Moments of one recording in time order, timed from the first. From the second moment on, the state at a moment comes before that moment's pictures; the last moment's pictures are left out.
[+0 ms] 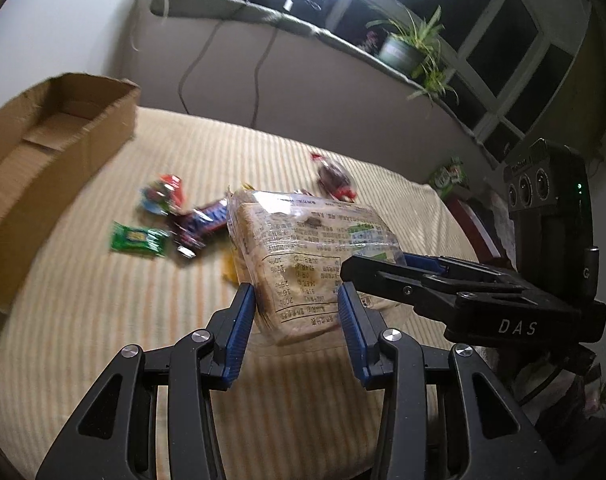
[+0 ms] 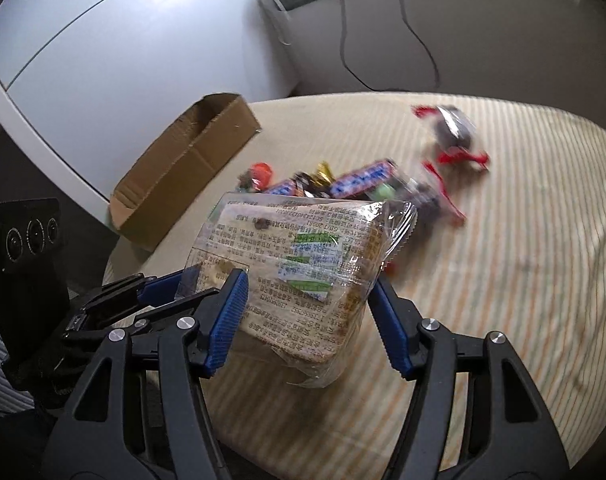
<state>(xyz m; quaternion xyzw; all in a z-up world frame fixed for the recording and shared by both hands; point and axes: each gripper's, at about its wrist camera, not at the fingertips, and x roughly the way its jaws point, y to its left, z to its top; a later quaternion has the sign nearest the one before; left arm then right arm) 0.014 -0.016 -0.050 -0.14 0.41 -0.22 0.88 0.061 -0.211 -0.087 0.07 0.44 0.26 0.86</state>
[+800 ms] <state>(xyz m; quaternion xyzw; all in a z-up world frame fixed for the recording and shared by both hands) 0.030 0.123 -0.021 -0.18 0.33 -0.07 0.92 0.115 -0.047 -0.035 -0.02 0.40 0.38 0.83</state>
